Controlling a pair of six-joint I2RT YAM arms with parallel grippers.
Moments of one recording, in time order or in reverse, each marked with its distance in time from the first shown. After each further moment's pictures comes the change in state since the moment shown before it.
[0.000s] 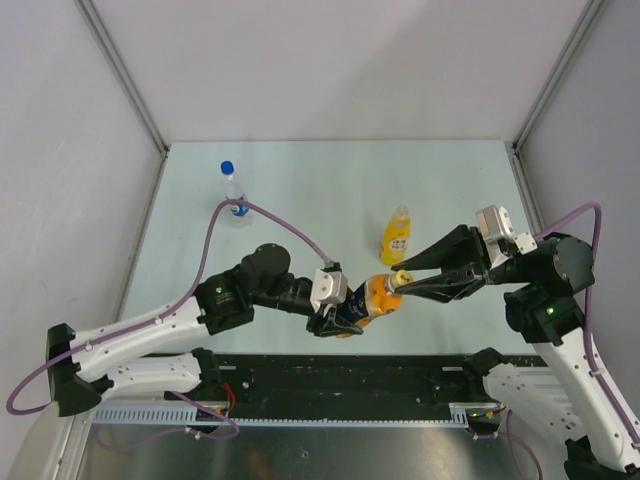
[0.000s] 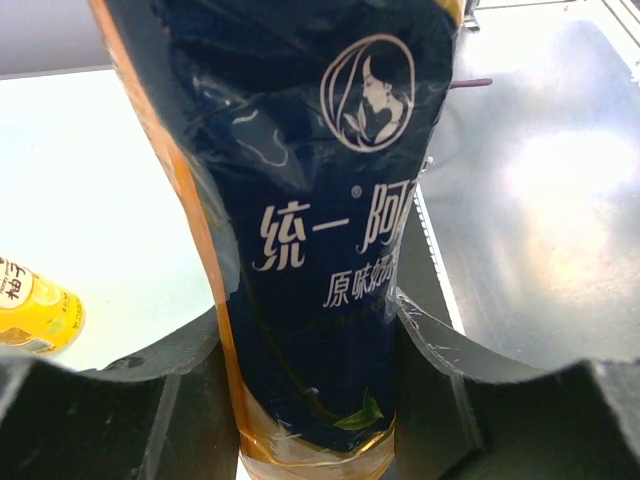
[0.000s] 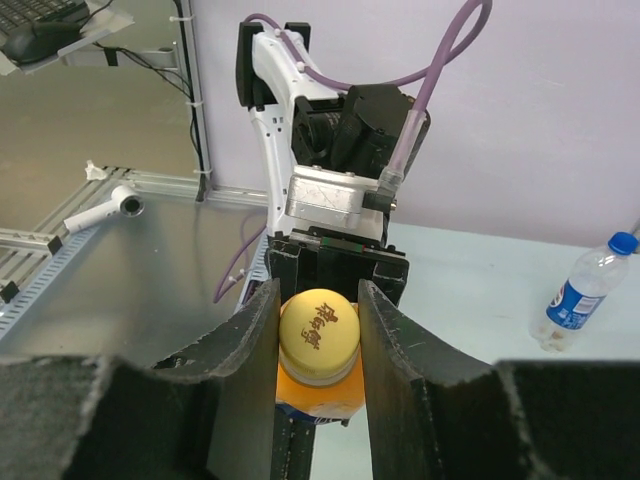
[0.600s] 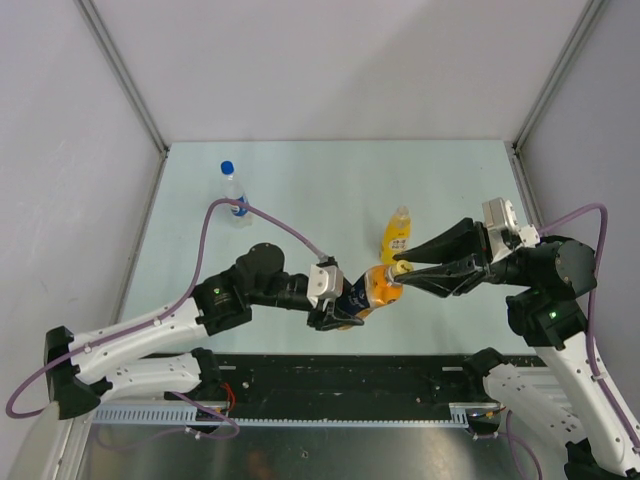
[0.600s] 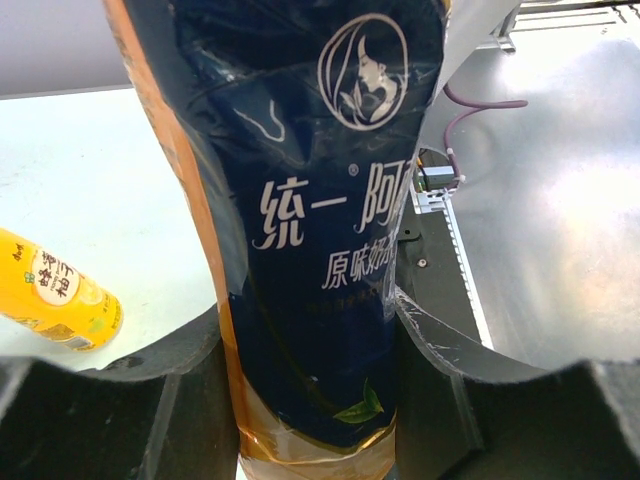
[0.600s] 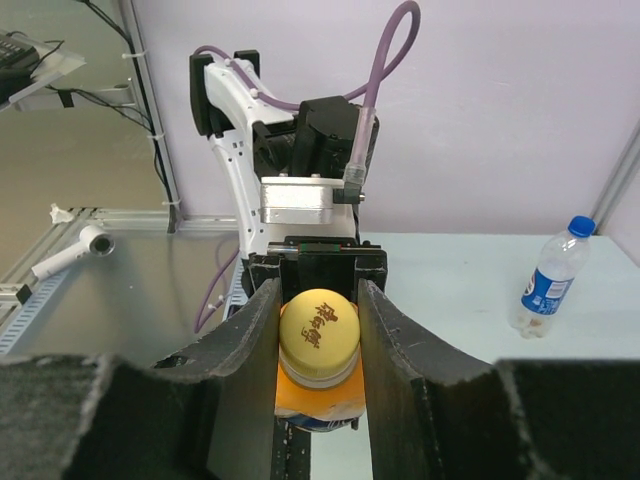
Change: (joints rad) left arm 0.020 -0.022 -0.029 0.069 -0.039 -0.003; right arm -0.002 -0.026 -0.007 -0.027 0.130 0.024
